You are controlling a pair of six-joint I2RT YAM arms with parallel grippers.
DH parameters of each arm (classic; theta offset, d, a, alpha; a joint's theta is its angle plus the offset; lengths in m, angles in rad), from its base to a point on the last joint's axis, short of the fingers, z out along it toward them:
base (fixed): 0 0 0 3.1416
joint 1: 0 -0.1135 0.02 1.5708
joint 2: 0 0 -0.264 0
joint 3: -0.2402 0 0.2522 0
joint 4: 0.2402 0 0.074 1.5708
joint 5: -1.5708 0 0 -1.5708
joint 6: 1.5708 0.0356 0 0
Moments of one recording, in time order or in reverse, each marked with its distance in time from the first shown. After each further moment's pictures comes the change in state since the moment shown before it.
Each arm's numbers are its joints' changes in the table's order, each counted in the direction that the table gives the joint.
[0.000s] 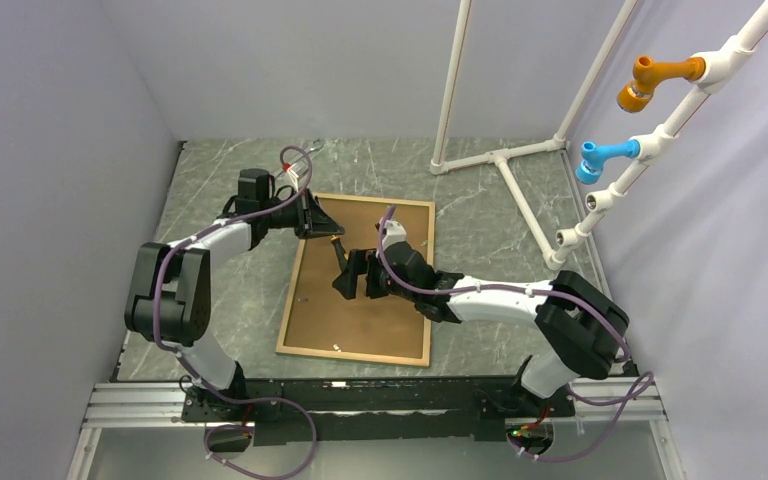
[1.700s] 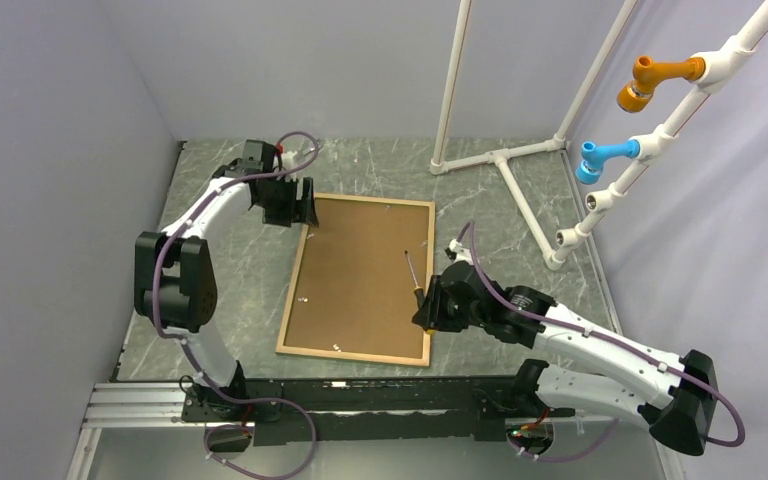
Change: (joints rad) left arm 0.006 0.097 -0.459 0.786 0.727 0.529; right arm 0.009 -0.617 0.050 0.885 -0.045 0.193
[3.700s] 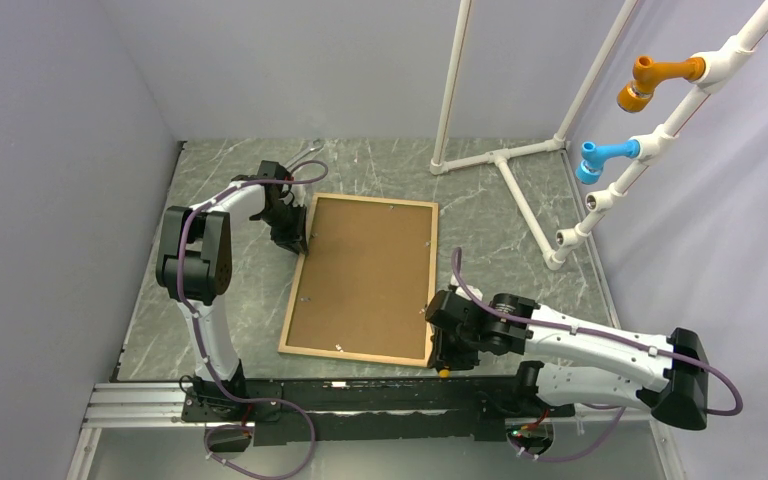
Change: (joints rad) left arm -0.003 0.222 0.043 0.062 -0.003 0.073; right arm -0.183 0.068 -0.021 0.388 0.053 0.316
